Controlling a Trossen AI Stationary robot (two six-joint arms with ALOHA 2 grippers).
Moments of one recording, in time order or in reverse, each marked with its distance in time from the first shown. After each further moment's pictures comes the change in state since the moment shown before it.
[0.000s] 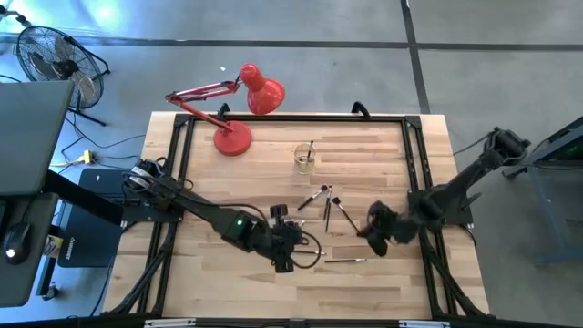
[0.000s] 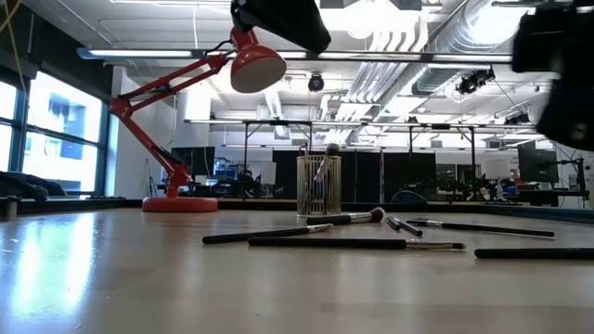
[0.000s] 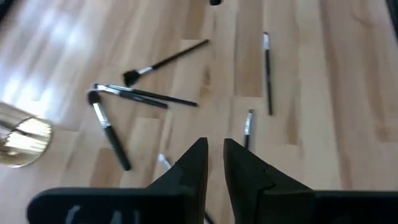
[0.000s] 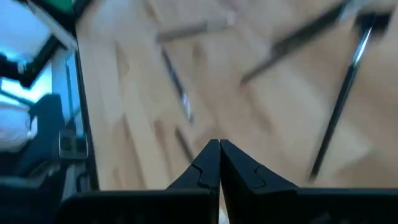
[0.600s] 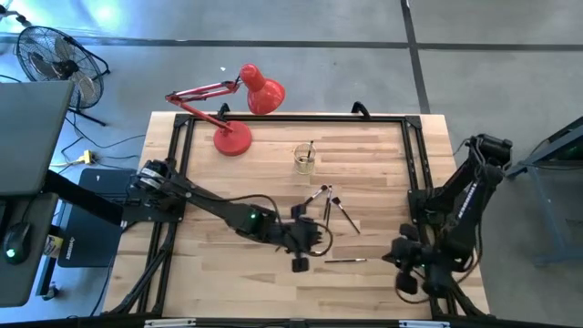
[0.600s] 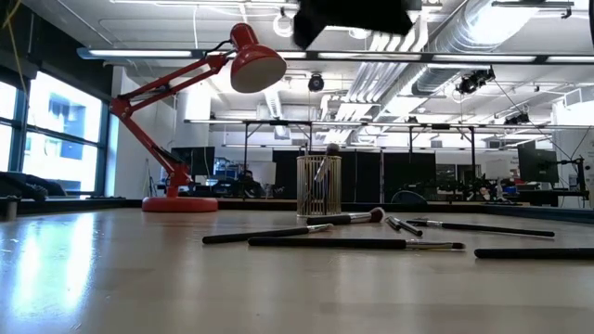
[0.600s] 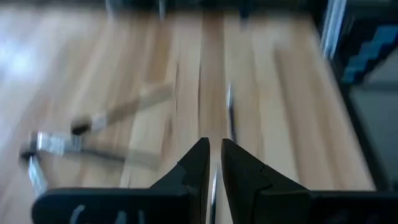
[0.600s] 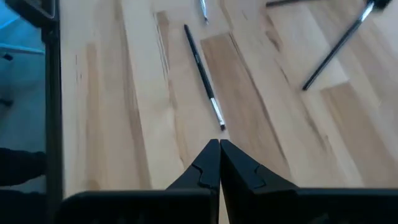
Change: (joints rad) left arm 0.070 0.073 0.001 0.326 0.181 0.075; right arm 0.508 0.278 0.324 -0.574 0.246 0.161
